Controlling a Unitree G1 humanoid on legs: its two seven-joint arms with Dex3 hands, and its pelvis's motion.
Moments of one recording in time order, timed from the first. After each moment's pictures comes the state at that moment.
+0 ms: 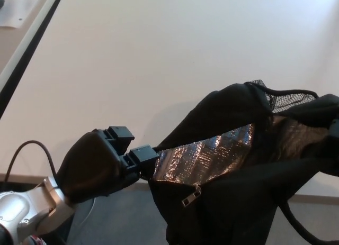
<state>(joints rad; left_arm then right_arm) -0.53 0.64 -0.73 0.70 1.07 -0.63 1.02 -0.33 -0.80 -0.05 0.48 -1.06 -1.30 -0.84</state>
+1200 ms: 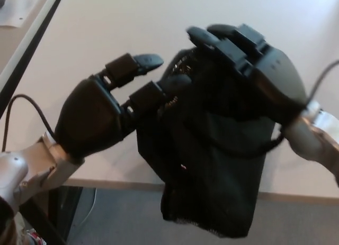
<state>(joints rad) -0.62 0.65 -0.54 0.47 1.06 -0.63 0.99 -0.83 -0.30 0.16 0.84 -1.08 -0.86 -0.56</state>
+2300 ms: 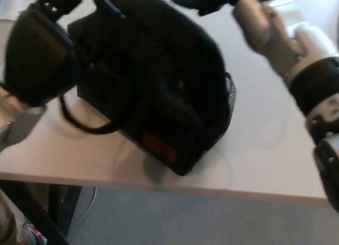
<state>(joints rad) -0.63 0.78 -0.29 0.34 1.05 -0.53 0.93 -1.30 -0.23 0.19 1.06 -0.89 -0.40 -0.30</state>
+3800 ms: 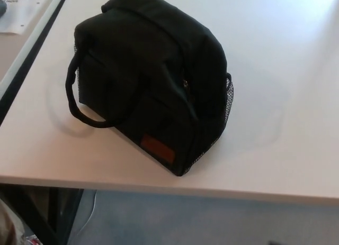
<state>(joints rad) 0.88 0.69 -0.15 0.01 0.86 -0.79 0.92 0.50 -0.43 0.07 0.24 -0.66 -0.81 -0.22</state>
